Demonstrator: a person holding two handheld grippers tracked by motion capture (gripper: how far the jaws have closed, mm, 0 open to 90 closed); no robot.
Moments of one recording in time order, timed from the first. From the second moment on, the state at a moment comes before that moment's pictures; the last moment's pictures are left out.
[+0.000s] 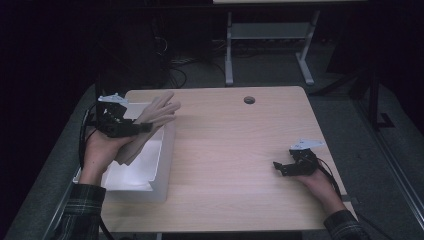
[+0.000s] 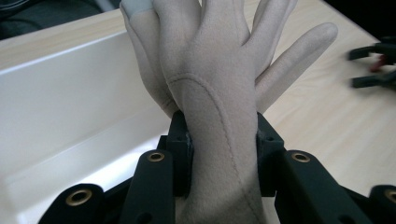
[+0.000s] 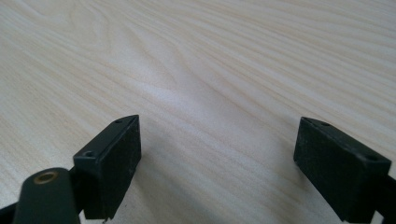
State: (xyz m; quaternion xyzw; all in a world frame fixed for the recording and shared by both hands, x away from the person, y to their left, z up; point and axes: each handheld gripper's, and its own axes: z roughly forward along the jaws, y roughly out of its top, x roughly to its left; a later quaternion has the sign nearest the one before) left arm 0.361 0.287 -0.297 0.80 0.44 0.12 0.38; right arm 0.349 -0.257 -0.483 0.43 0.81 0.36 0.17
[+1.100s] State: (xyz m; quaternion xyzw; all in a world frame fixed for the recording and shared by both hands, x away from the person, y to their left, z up) left arm 0.374 0.315 -0.409 0.80 0.51 0.11 0.30; right arm 0.350 -0.257 -0.483 0.43 0.81 0.36 0.17
